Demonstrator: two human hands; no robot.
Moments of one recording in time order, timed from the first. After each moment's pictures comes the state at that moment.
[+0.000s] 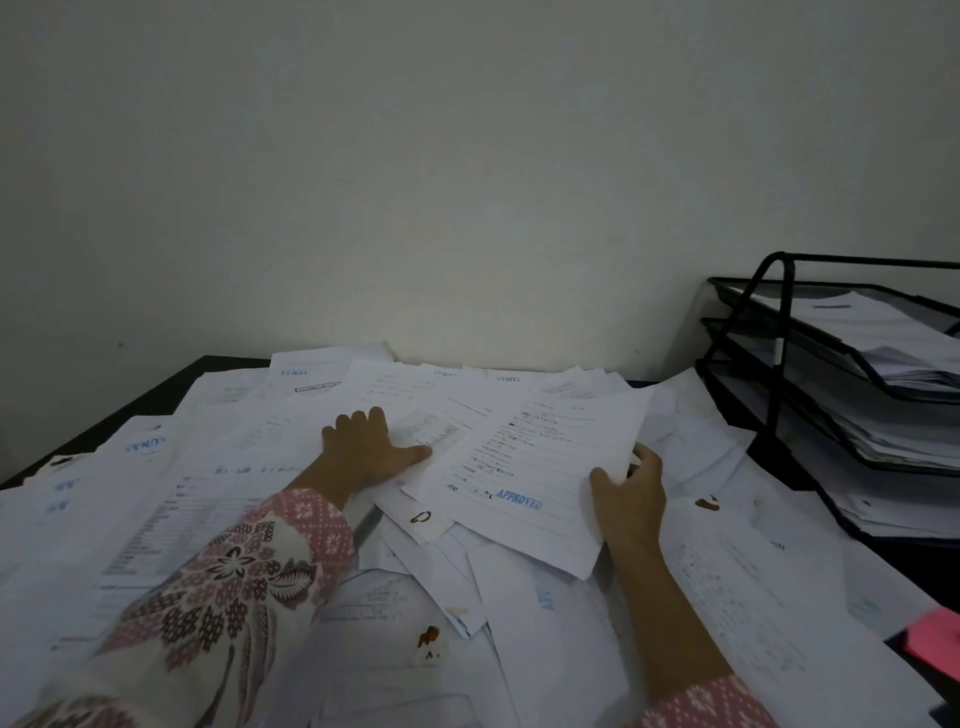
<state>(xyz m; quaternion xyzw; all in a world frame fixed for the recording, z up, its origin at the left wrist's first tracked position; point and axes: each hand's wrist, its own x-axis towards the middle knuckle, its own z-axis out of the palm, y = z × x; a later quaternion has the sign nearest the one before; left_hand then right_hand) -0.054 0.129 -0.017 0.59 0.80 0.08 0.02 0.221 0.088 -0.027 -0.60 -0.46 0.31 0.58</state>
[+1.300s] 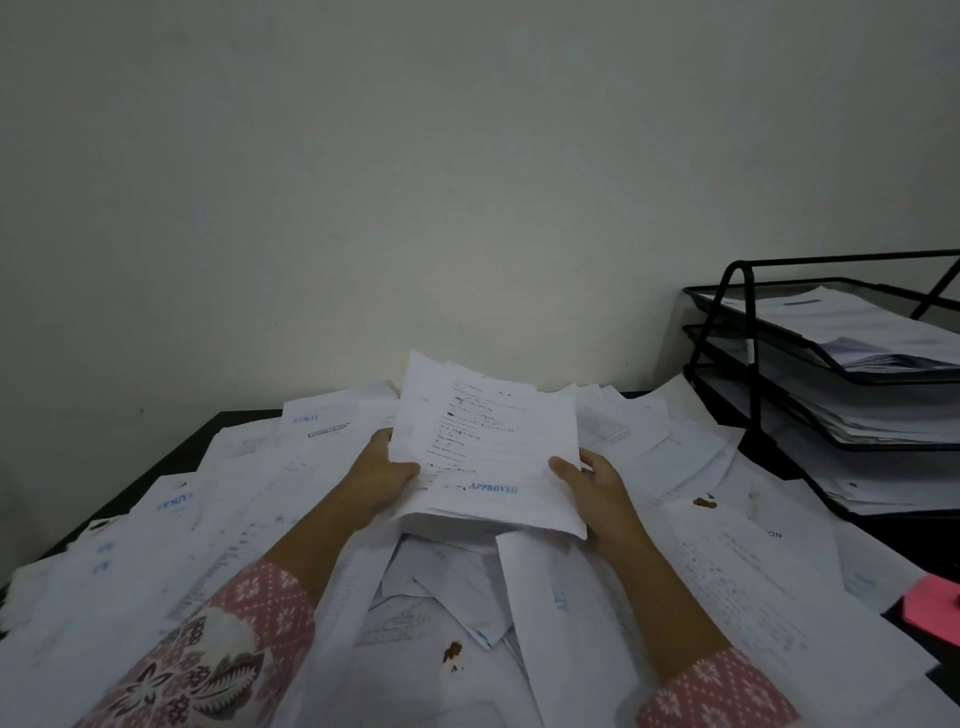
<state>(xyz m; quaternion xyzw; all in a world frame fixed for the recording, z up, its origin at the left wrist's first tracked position) -0.032 0.085 0.018 0.54 0.68 0.41 0.29 0.205 0.086 -0.014 -0.52 -0.47 0.48 0.52</state>
